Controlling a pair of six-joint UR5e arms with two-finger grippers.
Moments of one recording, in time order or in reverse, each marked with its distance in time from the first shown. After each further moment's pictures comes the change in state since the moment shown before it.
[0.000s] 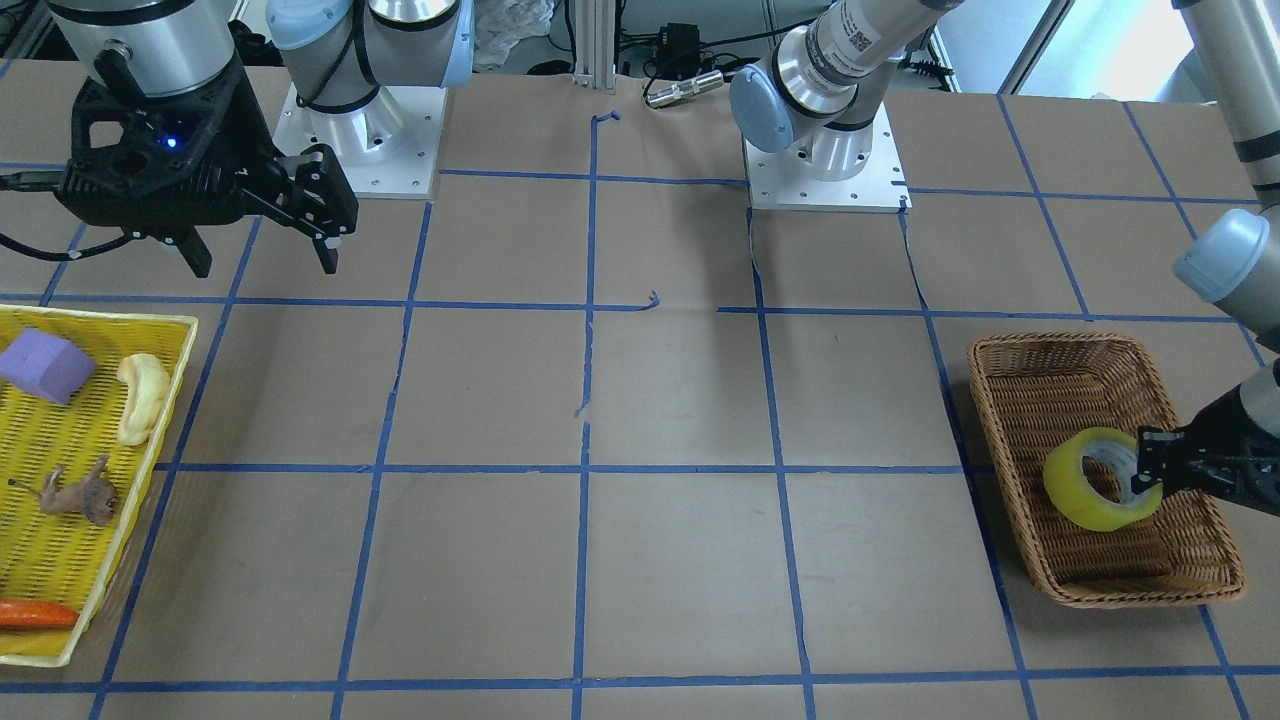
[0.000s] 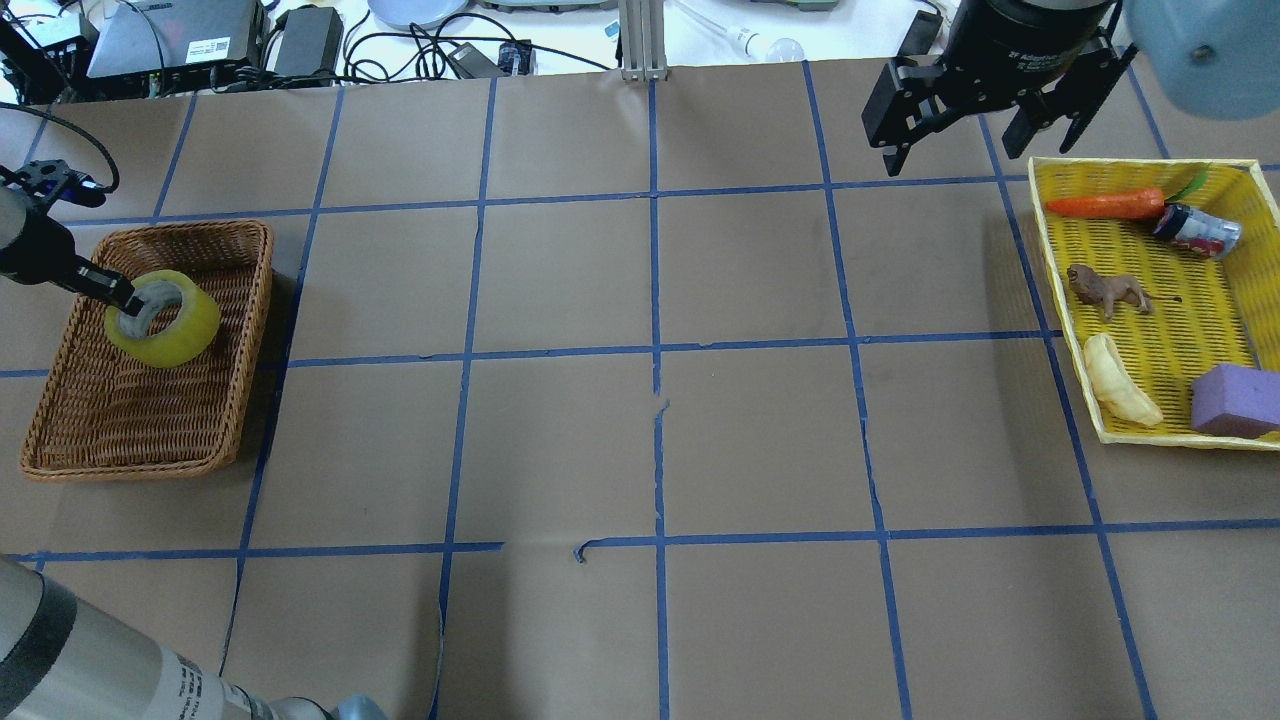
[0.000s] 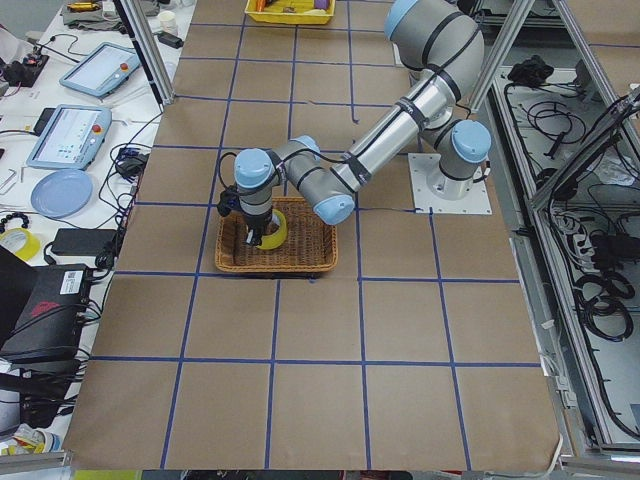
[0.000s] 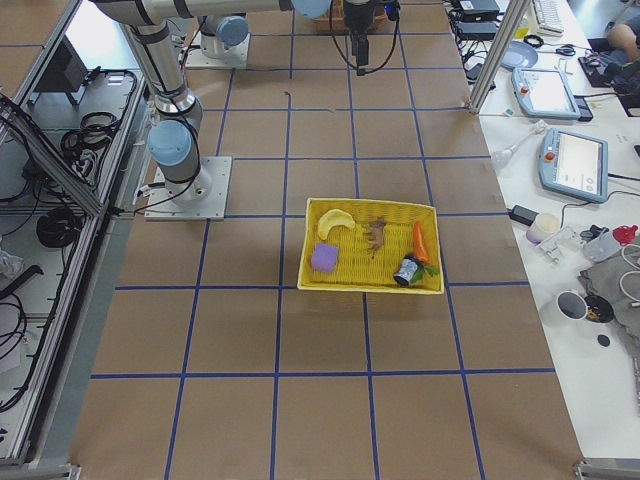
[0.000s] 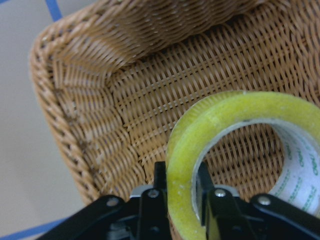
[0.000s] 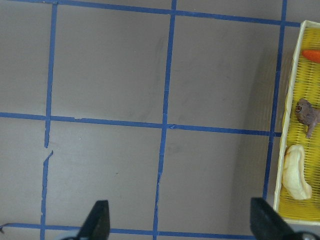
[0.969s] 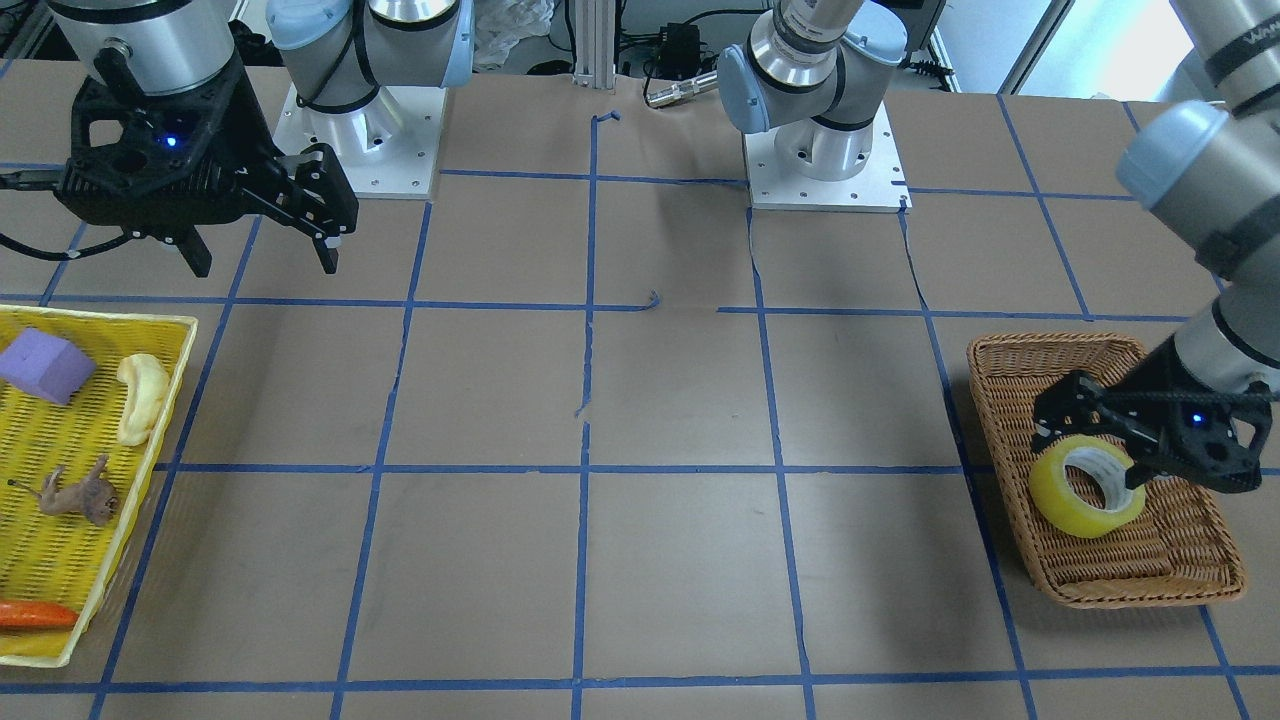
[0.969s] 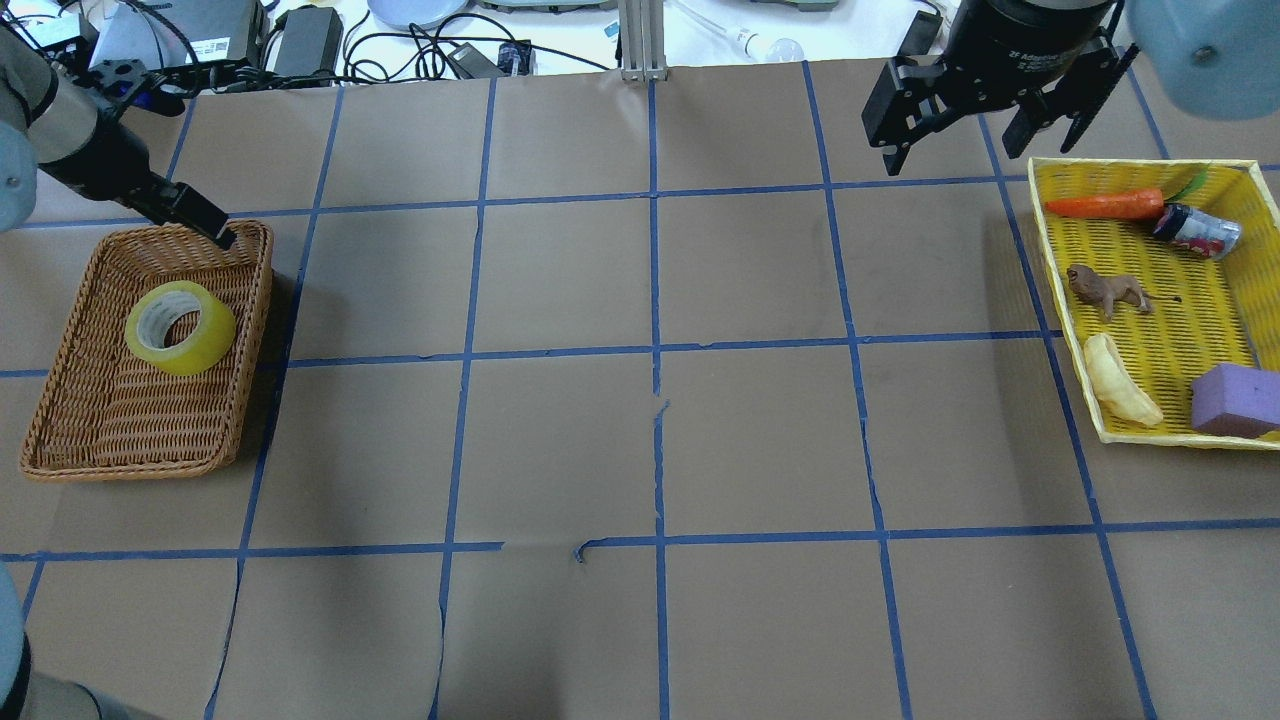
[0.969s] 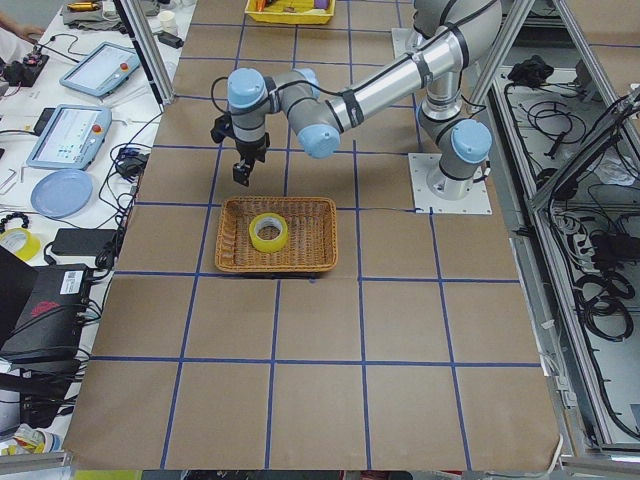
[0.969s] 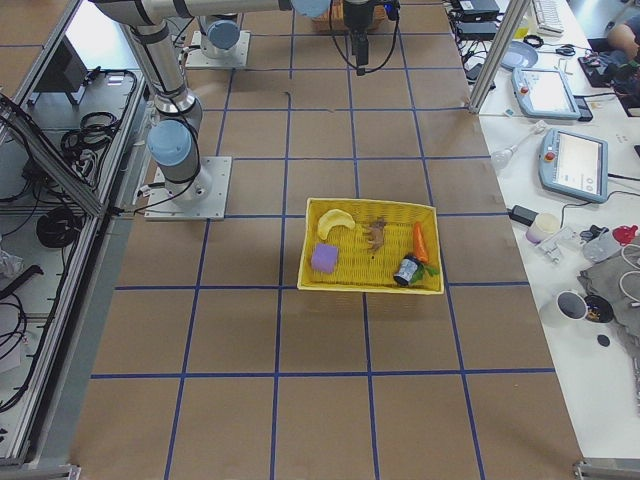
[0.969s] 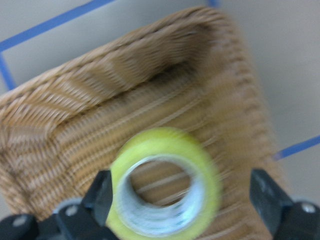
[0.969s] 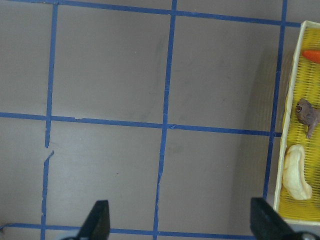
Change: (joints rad) left arm -0.282 0.235 0.043 -0.257 -0.012 -0.237; right arm 0.000 -0.002 -0.001 0.000 0.001 0.000
